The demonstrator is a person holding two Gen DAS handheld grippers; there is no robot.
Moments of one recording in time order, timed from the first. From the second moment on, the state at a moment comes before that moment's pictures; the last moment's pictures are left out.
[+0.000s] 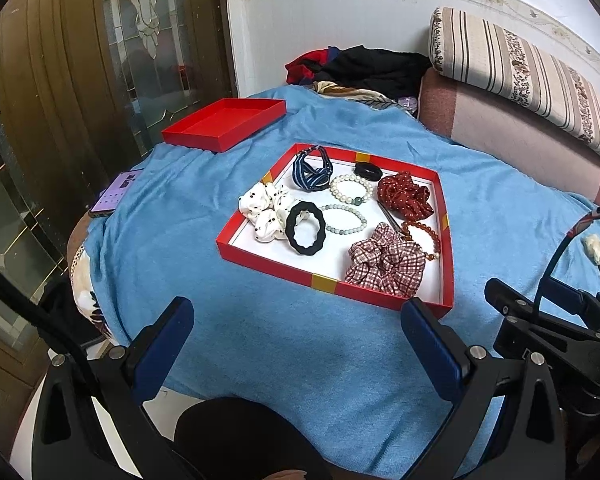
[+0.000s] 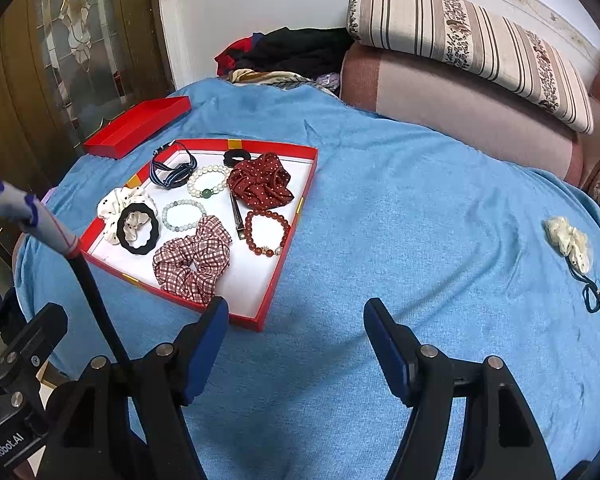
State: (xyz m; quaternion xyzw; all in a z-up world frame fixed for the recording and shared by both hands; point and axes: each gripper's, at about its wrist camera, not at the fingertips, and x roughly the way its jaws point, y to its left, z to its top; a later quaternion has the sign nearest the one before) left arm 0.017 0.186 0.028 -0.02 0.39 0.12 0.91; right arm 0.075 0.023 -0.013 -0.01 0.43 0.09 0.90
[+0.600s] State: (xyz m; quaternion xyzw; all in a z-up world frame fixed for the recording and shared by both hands) left arm 0.020 0.191 0.024 -0.02 0.40 0.13 0.91; right arm 0.073 0.025 -0.015 -0.02 0.43 0.09 0.90
